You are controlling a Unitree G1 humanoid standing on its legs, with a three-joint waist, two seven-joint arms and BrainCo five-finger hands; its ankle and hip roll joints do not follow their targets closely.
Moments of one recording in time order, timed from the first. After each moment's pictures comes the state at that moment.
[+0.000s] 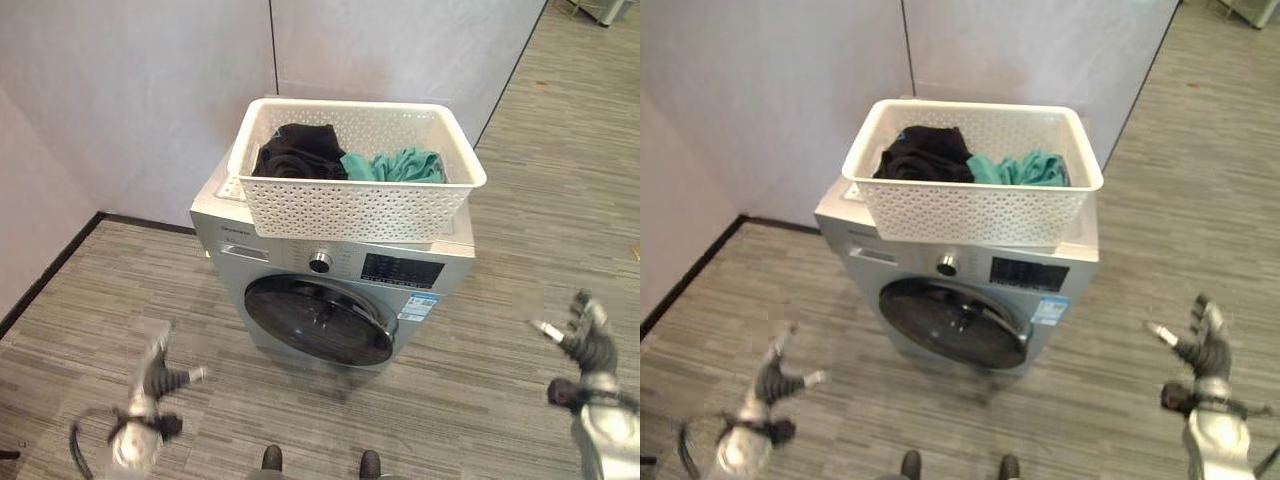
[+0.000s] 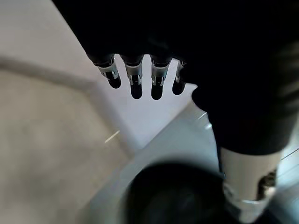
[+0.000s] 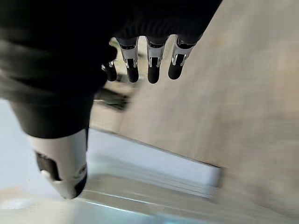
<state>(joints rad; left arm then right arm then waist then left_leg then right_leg) 0.31 0.41 -0.07 0.43 0.23 -0.08 0.19 0.30 -0.43 -0.25 0.18 0.21 -0.06 -0.10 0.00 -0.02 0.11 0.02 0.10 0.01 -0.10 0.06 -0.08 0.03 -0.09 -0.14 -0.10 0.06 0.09</state>
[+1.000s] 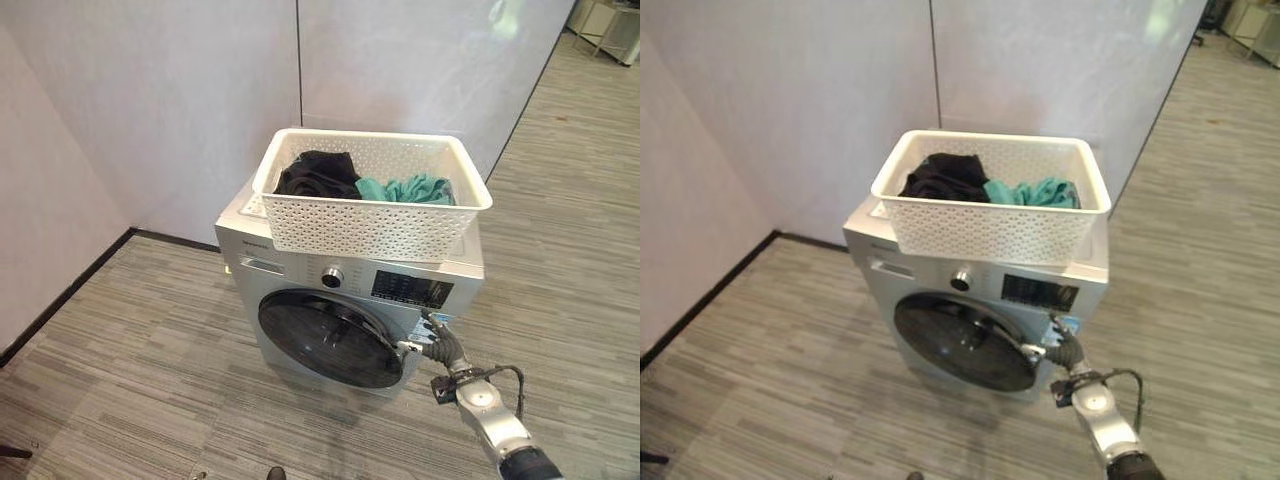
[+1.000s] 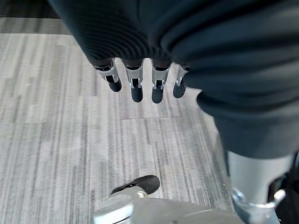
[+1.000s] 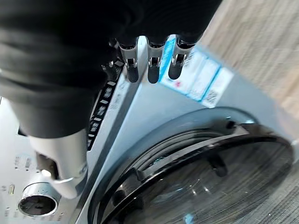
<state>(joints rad) 0.09 0.22 -0.20 1.23 0.13 -0.03 0.23 -0.07 -0.40 0.26 0.45 0.12 -0.04 -0.13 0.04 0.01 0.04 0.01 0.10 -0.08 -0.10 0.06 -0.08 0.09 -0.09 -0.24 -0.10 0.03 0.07</state>
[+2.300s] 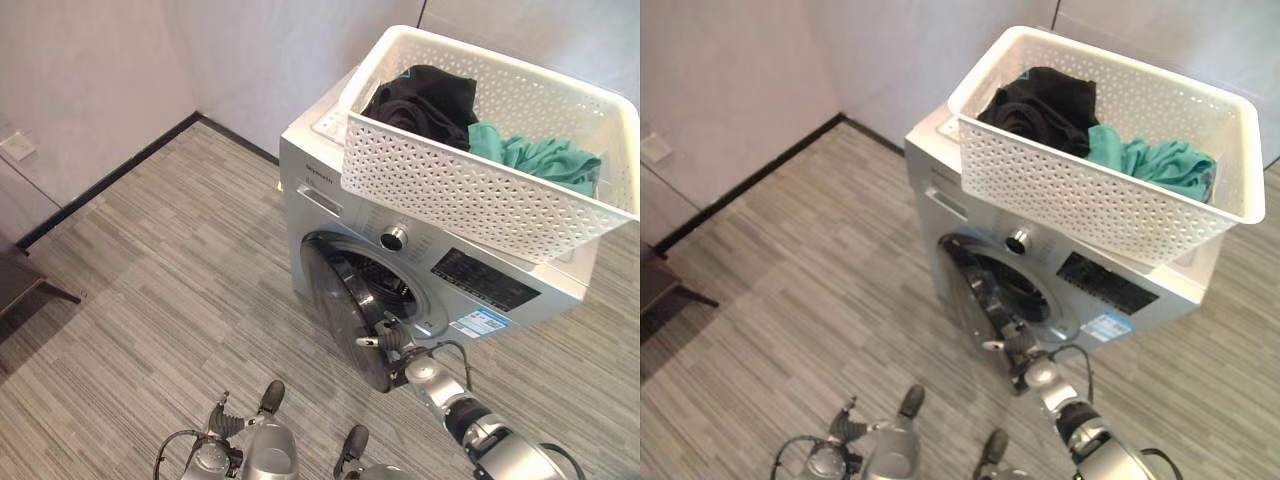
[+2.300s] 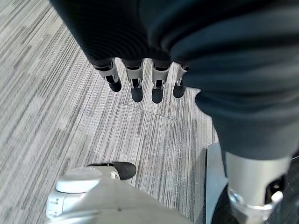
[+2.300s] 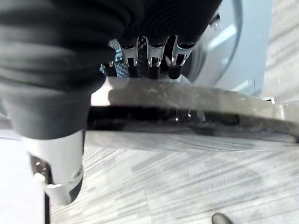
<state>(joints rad) -0.03 0.23 -0.31 0.96 0.02 -0.08 0.31 -0.41 -0.21 0.53 0.92 0.22 -0.08 -0.20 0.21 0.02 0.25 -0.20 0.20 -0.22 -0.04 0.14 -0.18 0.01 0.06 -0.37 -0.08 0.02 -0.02</state>
